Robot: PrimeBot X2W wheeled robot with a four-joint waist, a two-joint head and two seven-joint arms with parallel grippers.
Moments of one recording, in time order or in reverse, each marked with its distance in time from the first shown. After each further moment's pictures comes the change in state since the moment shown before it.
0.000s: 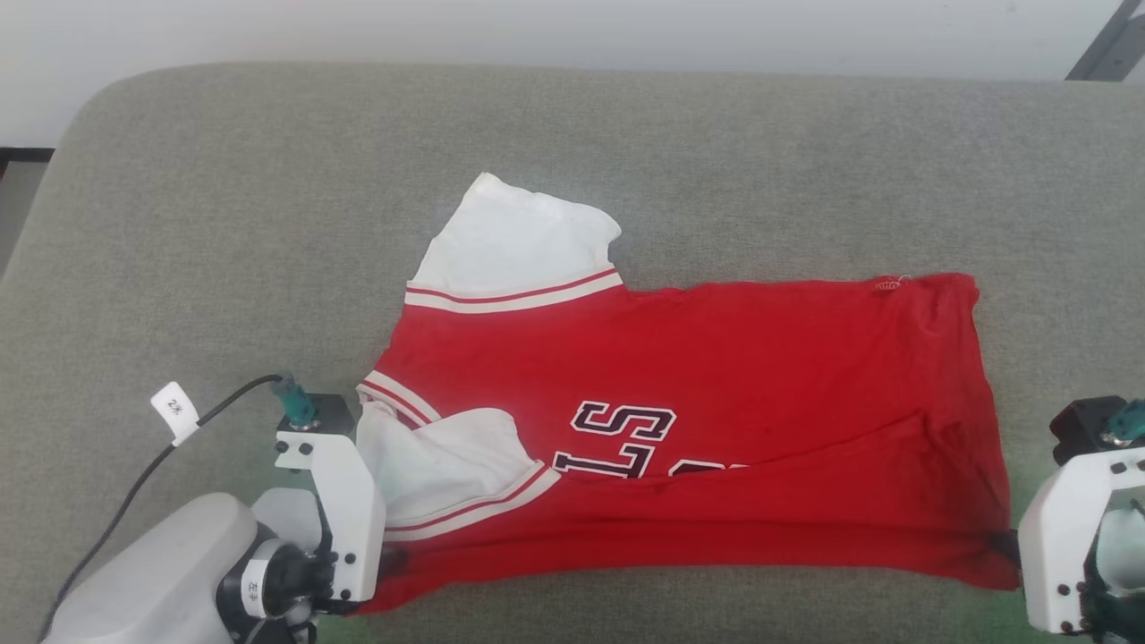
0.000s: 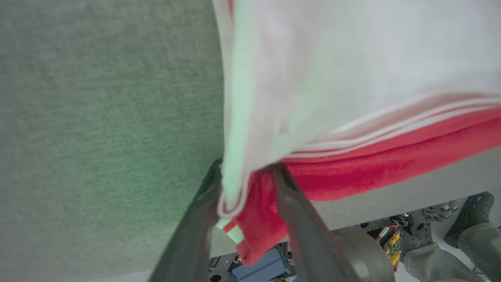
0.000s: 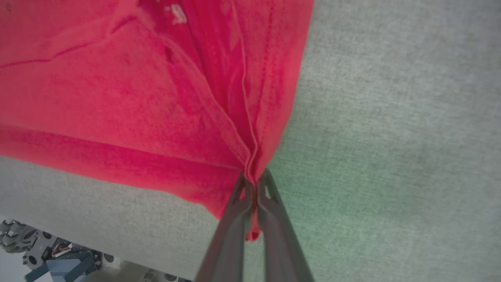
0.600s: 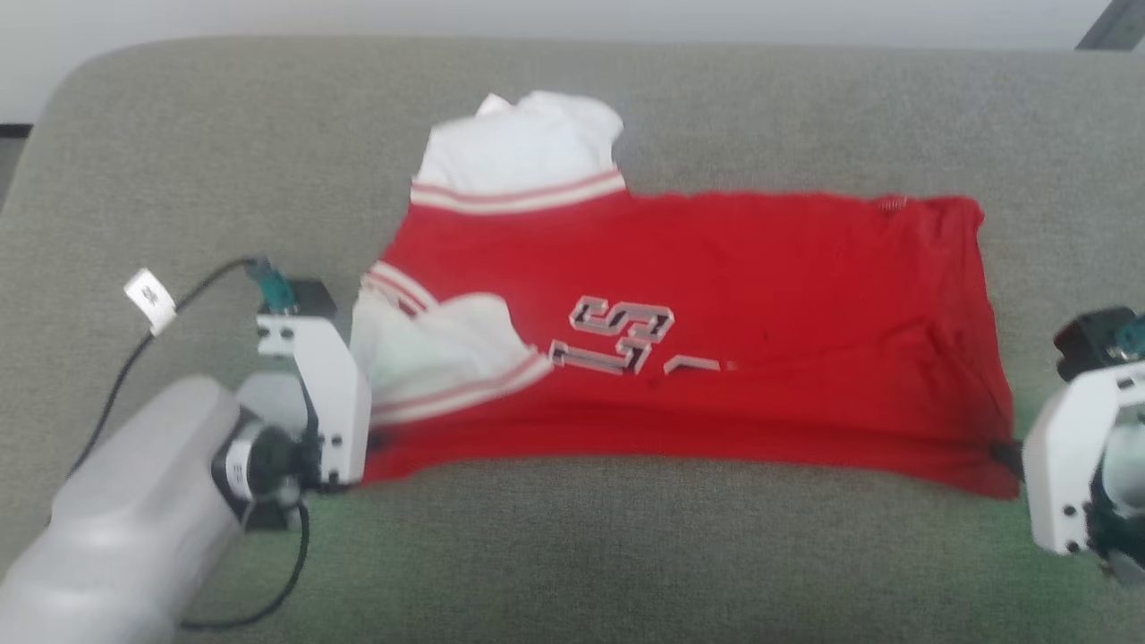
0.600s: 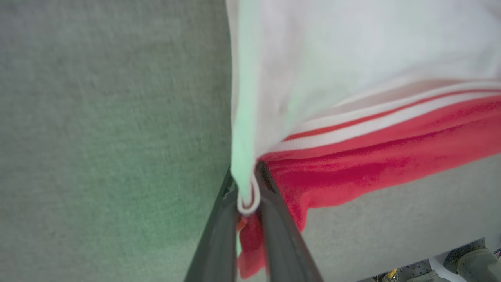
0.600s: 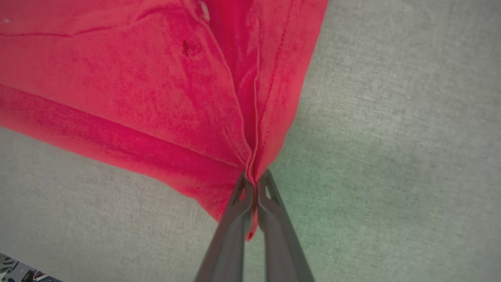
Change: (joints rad) left arm -0.228 -0.114 0.031 0.305 -0.001 -0.164 -0.017; right arm -0.177 -0.061 0.079 0.073 0.020 0.000 -0.057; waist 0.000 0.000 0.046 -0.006
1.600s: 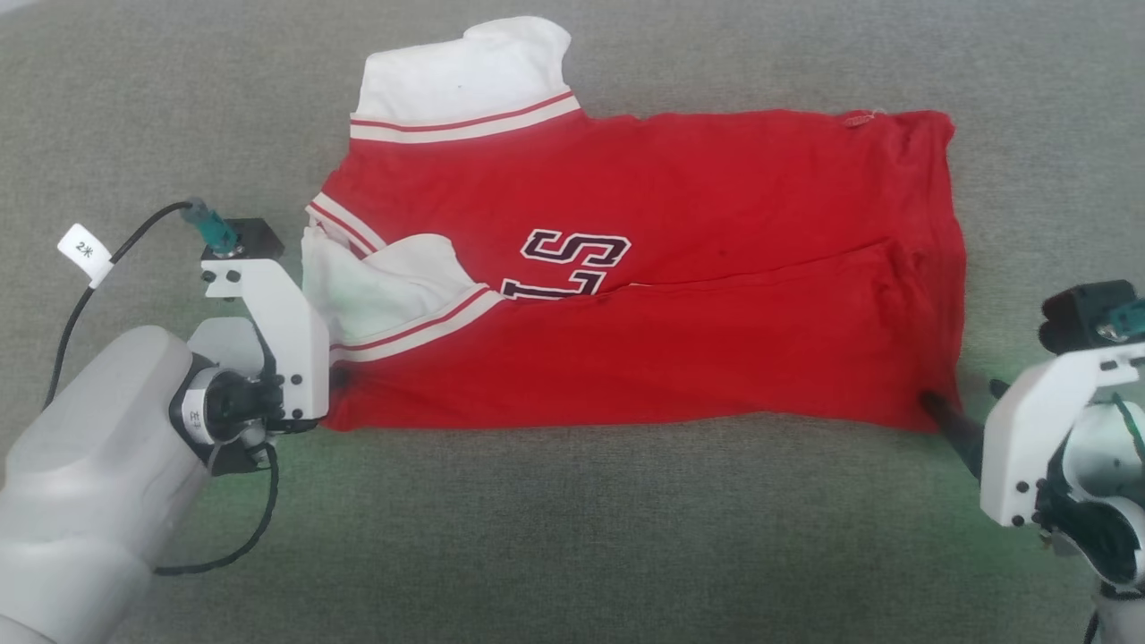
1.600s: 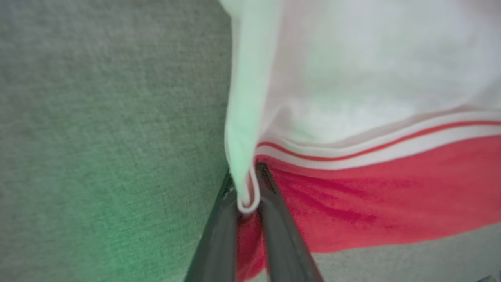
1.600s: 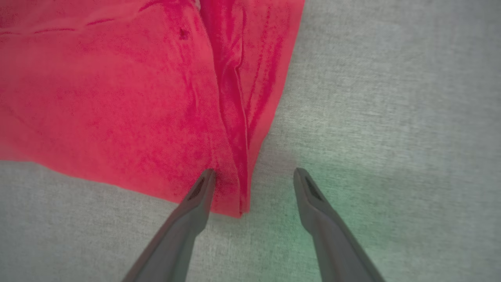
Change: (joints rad) left arm -0.059 -0.002 0.055 0.070 -0.002 -0.016 -0.046; right arm 0.018 0.180 -0.076 -0.154 -0.130 -0.001 -0.061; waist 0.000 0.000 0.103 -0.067
